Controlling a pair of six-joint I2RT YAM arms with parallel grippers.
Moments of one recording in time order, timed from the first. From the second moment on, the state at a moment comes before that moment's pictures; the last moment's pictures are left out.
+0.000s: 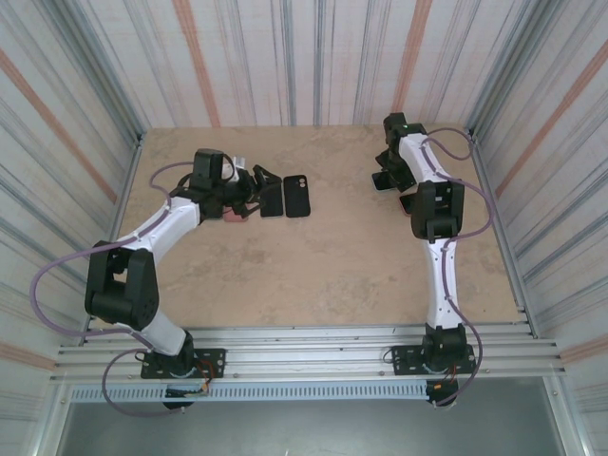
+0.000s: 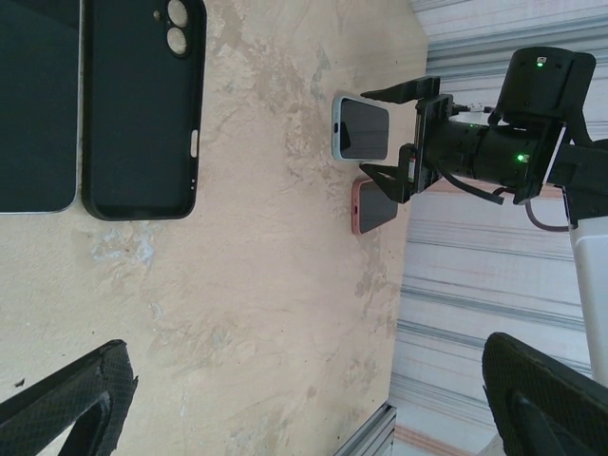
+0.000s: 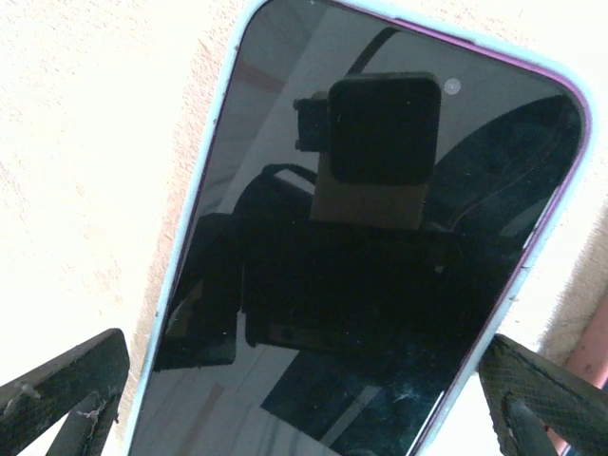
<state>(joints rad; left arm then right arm) -0.26 1.58 1.11 -0.22 0.66 -0.90 0.12 2.57 2.37 -1.14 0.20 1.15</state>
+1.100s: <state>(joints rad) -0.24 1.58 1.10 -0.20 0.69 -0.89 0.14 2.57 2.36 -1.31 0.18 1.22</state>
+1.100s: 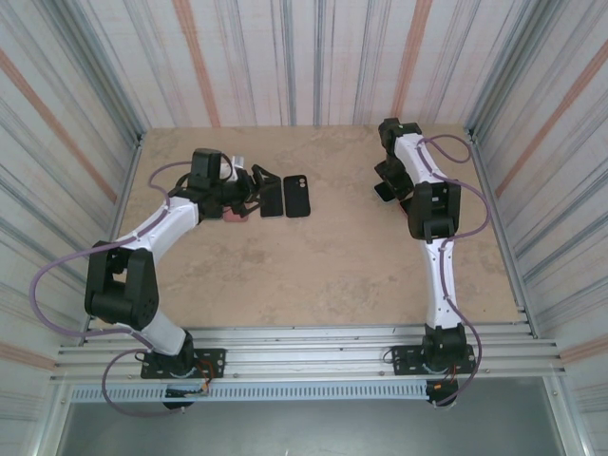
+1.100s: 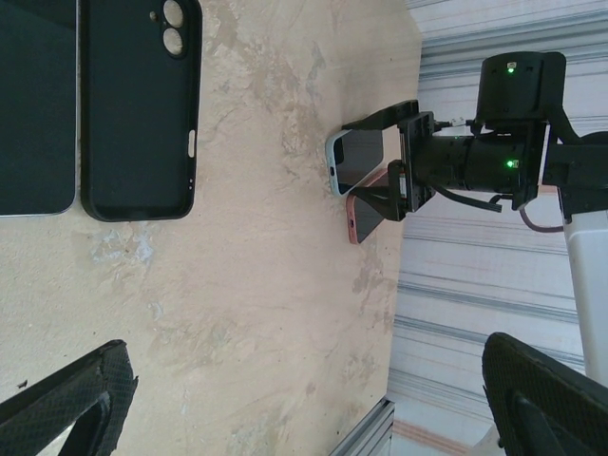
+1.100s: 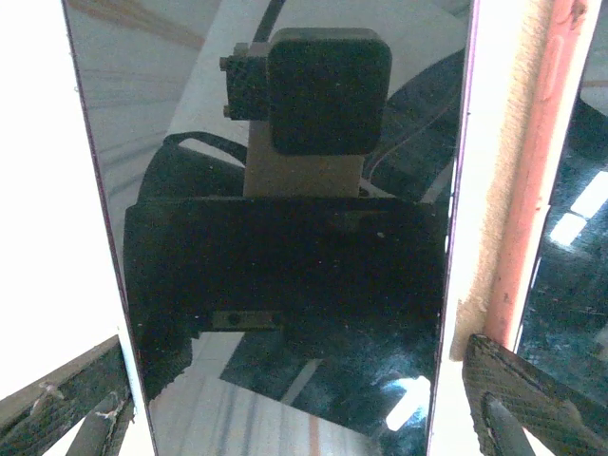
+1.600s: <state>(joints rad) -0.24 1.58 1.08 -0.19 0.69 -0.89 0.10 2.56 2.35 -1.27 0.16 1.20</state>
